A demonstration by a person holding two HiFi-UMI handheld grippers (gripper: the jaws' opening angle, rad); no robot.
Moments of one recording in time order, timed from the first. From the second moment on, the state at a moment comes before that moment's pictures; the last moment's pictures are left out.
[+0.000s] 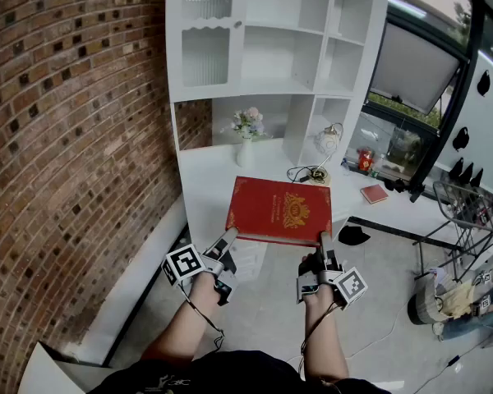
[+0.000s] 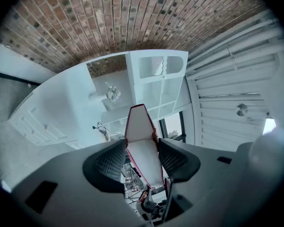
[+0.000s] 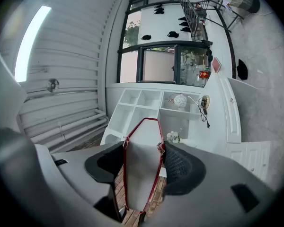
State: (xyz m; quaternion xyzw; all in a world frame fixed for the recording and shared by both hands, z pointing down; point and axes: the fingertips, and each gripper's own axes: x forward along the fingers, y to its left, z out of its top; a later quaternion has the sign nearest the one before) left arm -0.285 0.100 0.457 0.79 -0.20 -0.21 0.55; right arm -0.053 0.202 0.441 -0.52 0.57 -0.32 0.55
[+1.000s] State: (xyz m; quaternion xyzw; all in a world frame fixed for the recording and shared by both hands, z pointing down) left arm -0.233 0.112 0.459 0.80 -0.21 -0.22 0.53; right arm 0.002 0.210 0.451 -0.52 0.57 -0.32 0.55
